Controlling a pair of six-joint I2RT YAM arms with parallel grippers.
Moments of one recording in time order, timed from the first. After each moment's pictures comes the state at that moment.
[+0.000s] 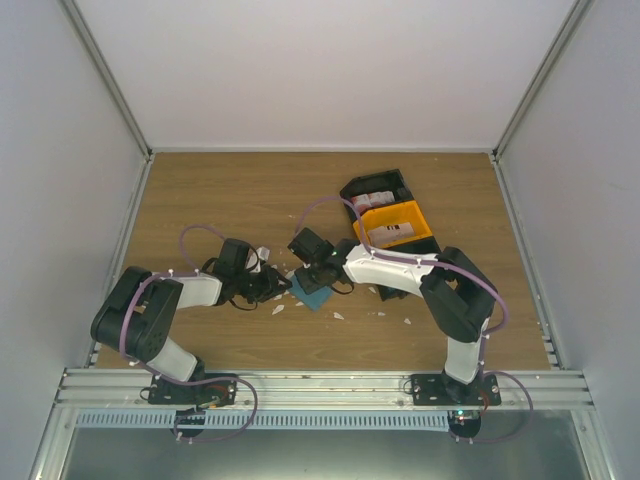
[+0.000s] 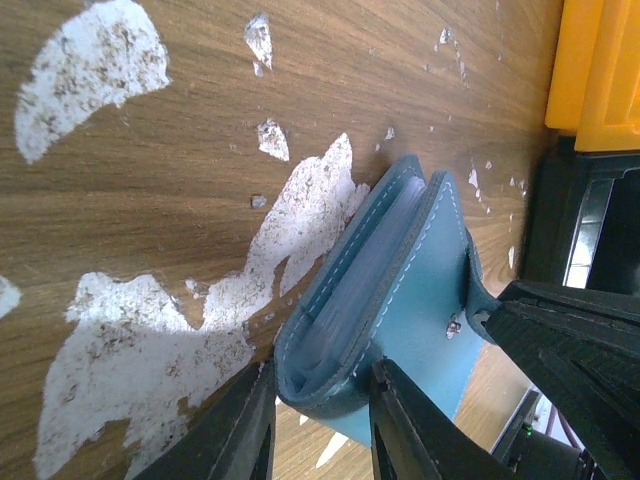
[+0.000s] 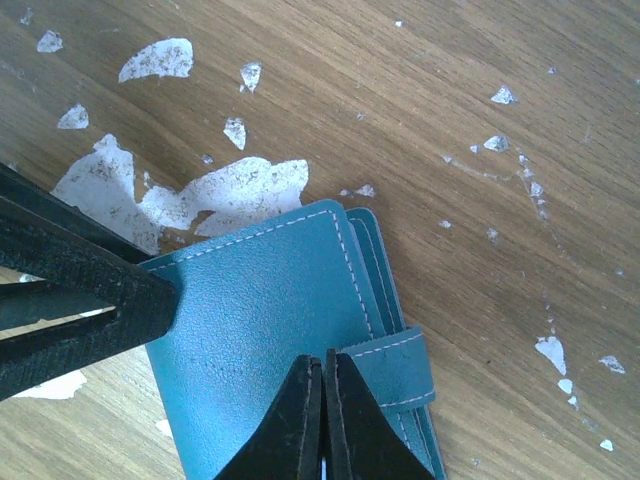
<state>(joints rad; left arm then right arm) -0.34 1.54 0.49 0.13 0.63 -0.78 0.94 1.87 1.26 -0.53 0.09 0.36</state>
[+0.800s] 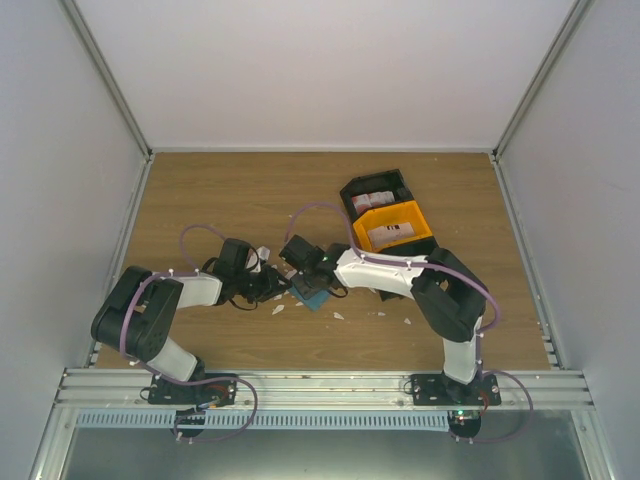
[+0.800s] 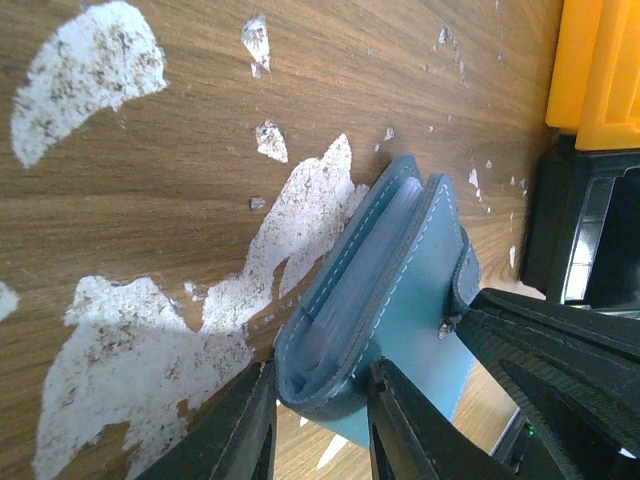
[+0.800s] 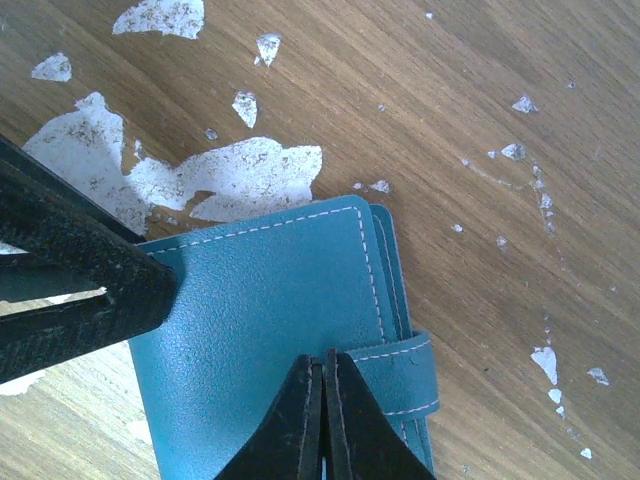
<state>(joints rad) -0.34 1.54 0.49 0.13 0.63 -0.77 0.99 1.91 1.30 -0.57 0.18 0.28</state>
